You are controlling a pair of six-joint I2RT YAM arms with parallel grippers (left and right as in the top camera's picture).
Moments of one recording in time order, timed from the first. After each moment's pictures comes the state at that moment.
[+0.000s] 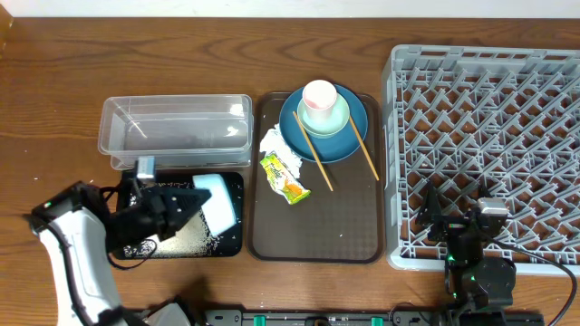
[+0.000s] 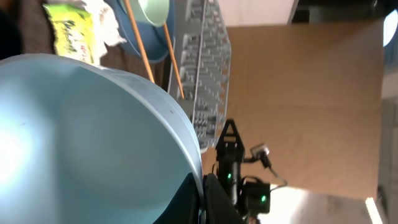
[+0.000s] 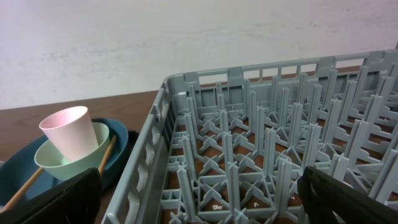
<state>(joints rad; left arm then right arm) 0.56 1.27 0.84 -1.49 1.30 0.42 0.07 0.01 0.01 -0.07 0.06 0.17</state>
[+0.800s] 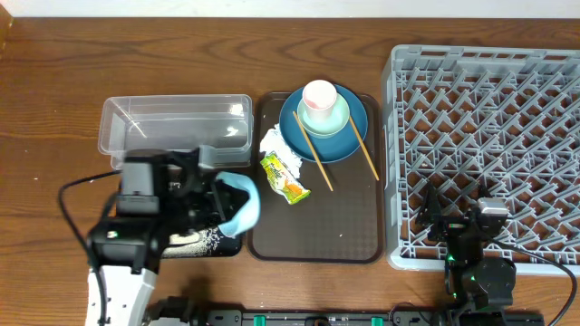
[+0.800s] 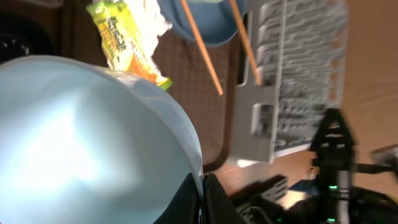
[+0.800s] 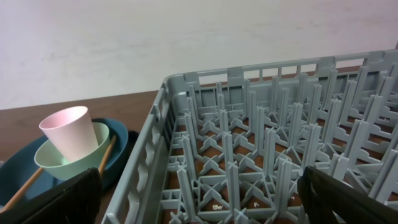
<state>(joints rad) -0.12 0.93 0.86 -0.91 0.65 -0.49 0.07 0.01 0.01 -0.07 0.06 0.17</state>
